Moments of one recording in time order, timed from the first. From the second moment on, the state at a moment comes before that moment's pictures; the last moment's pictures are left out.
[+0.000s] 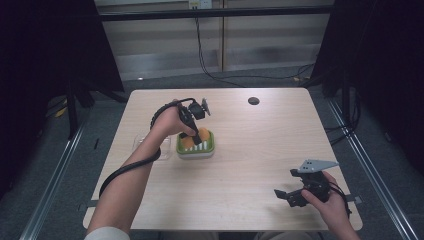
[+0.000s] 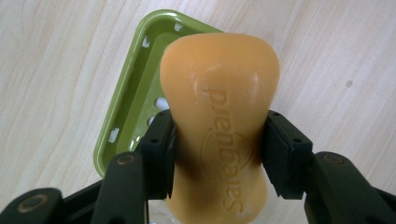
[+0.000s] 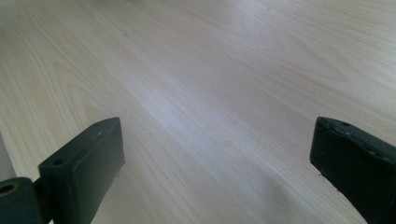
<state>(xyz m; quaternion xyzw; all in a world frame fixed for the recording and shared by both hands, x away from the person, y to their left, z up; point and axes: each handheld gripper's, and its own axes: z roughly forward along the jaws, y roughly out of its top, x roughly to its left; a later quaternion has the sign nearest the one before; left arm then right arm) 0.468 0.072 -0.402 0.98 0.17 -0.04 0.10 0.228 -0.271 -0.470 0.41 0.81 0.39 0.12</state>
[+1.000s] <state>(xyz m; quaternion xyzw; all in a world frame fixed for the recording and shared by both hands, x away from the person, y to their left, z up) 0.474 0.075 -0.417 0.98 0.16 -0.02 0.08 0.228 -0.269 -0.470 0.41 0.82 0.39 0.11</state>
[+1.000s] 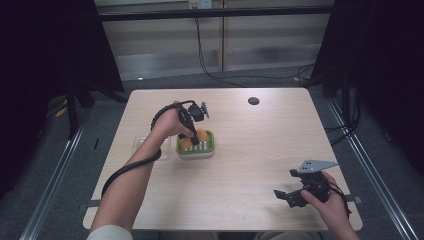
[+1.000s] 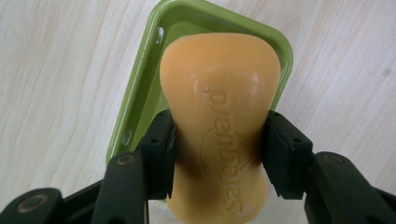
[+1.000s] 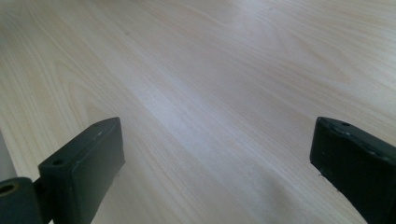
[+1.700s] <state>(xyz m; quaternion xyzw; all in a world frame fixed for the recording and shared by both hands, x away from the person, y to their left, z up) 0.479 0.070 -0.424 0.98 0.15 -0.02 0.09 0.228 -0.270 -0.470 0.41 0.82 0.39 0.12</state>
